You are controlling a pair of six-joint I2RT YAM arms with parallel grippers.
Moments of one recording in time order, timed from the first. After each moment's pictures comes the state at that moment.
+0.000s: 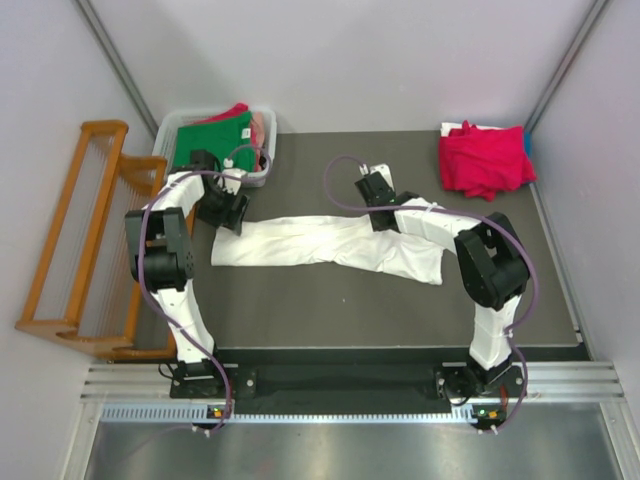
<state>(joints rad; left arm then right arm) 0.07 2.01 1.54 -0.80 0.20 0.45 0.59 1.91 1.33 -0.38 0.47 0.23</state>
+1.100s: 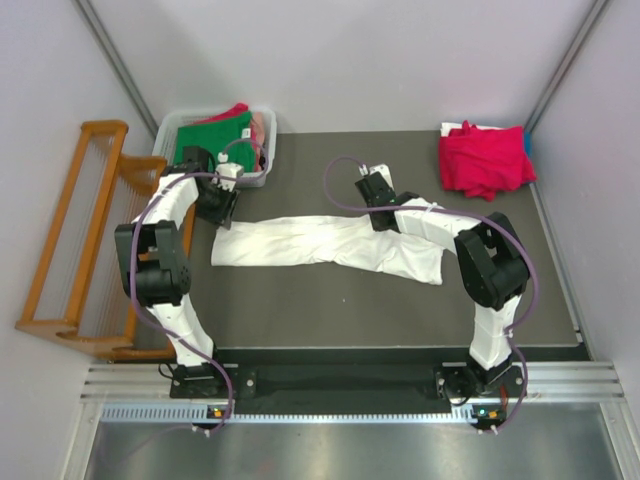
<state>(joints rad) 0.07 1.87 1.48 -0.81 0.18 0.45 0.59 1.91 1.33 -0.38 0.47 0.22</state>
